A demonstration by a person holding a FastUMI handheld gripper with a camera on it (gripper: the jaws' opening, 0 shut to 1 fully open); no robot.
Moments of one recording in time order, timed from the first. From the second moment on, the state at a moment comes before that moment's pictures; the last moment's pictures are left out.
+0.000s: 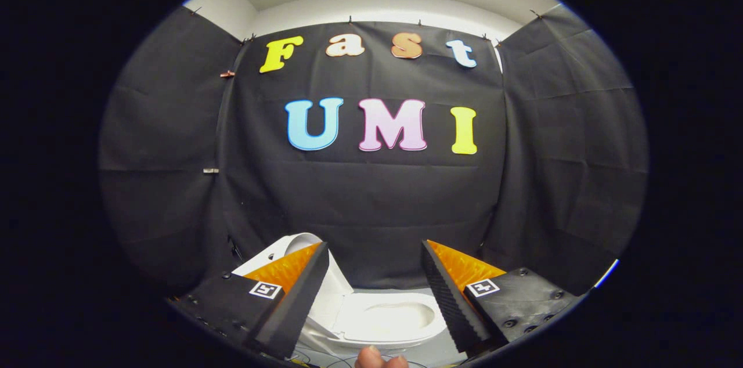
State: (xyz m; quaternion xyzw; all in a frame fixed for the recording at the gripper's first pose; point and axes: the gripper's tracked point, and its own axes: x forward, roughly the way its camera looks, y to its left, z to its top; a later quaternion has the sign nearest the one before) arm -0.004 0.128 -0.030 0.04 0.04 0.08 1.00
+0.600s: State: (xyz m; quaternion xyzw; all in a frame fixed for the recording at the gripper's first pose) arm -0.012 0.006 0.000 0.05 -0.01 0.00 1.00
